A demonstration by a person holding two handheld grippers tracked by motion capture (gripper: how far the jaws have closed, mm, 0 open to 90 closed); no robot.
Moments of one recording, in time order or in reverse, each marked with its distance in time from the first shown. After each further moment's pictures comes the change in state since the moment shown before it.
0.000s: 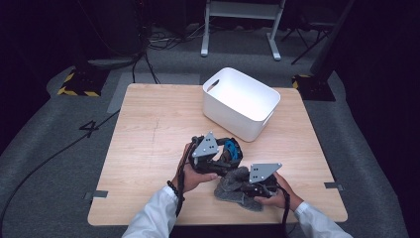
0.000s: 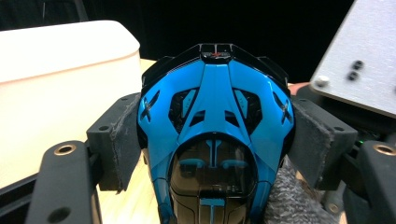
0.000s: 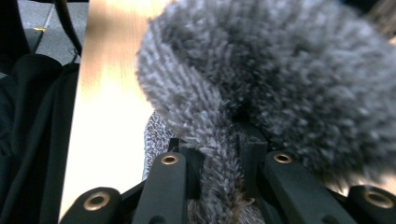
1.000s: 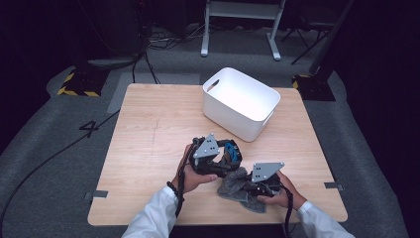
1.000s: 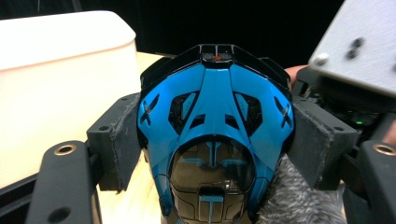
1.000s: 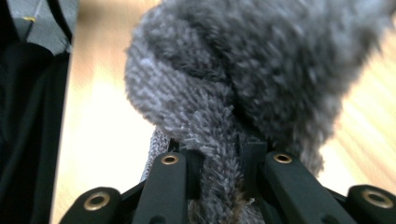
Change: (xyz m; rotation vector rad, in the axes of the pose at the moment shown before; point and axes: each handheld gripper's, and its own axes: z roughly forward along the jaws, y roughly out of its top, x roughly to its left) left arm 0.001 -0.004 0.001 0.021 -0.006 0.003; right arm -0.004 -0.004 -0.006 0.046 -0.021 -0.003
